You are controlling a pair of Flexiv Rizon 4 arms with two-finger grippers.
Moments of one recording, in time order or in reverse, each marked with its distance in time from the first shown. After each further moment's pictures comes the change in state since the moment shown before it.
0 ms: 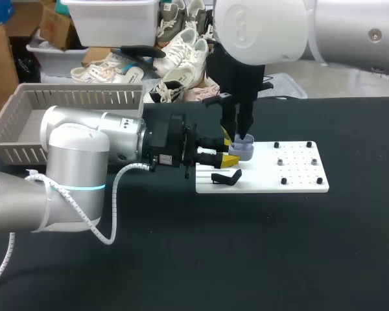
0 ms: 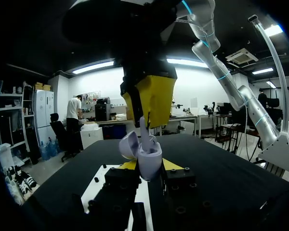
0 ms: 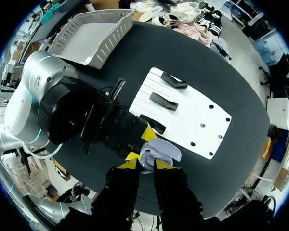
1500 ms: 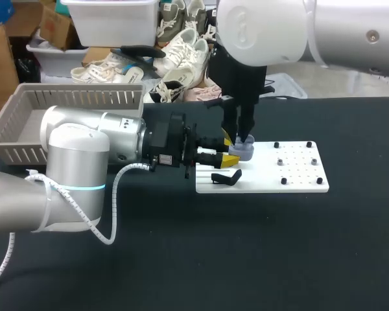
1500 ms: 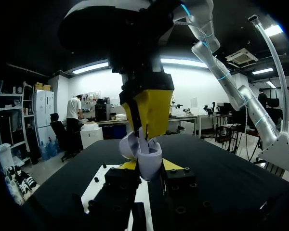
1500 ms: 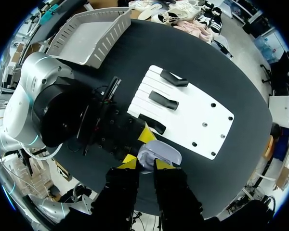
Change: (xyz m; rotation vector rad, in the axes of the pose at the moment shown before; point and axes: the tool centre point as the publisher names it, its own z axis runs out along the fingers) left arm 0.000 0.000 0.000 0.000 0.000 0.000; right arm -0.001 -0.004 0.008 -0.020 0.010 0.012
